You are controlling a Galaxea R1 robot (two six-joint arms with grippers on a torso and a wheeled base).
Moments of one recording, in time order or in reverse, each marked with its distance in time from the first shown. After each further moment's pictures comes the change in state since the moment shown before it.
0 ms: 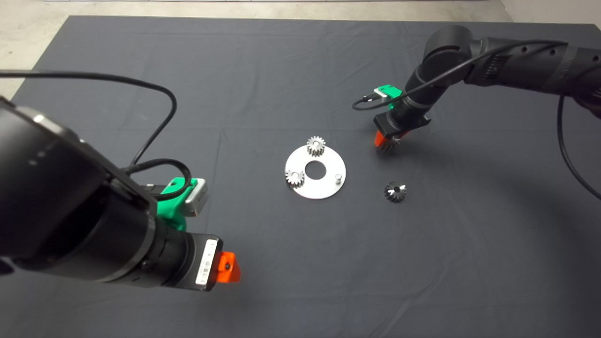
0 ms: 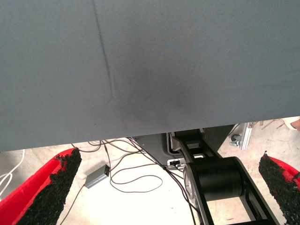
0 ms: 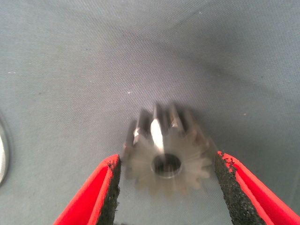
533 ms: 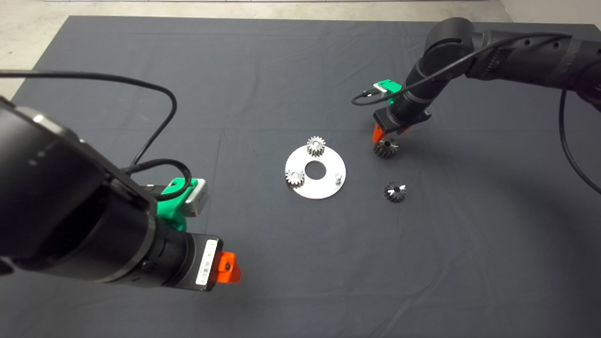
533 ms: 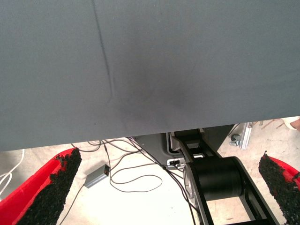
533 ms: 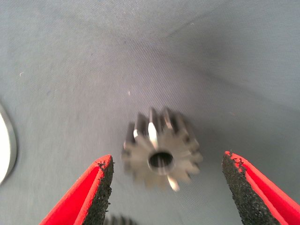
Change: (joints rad) left arm 0.000 0.000 0.000 0.000 -0.001 0.000; right arm 0.042 0.004 0.036 0.001 -0.046 0.000
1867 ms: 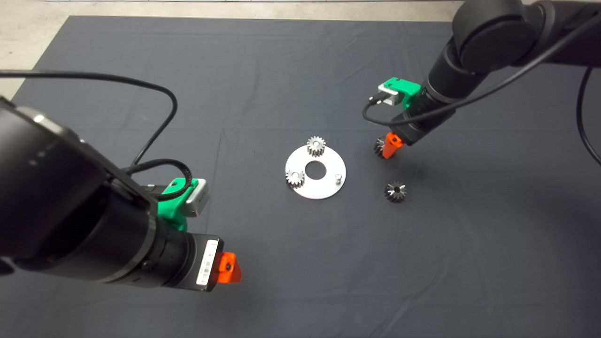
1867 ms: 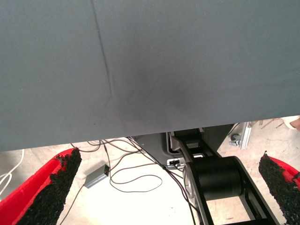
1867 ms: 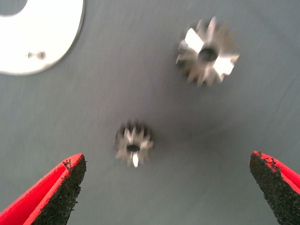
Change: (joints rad) left arm 0.000 0.003 0.000 0.000 -0.001 0.000; right arm 0.068 -0.112 0.353 0.079 -0.086 0.005
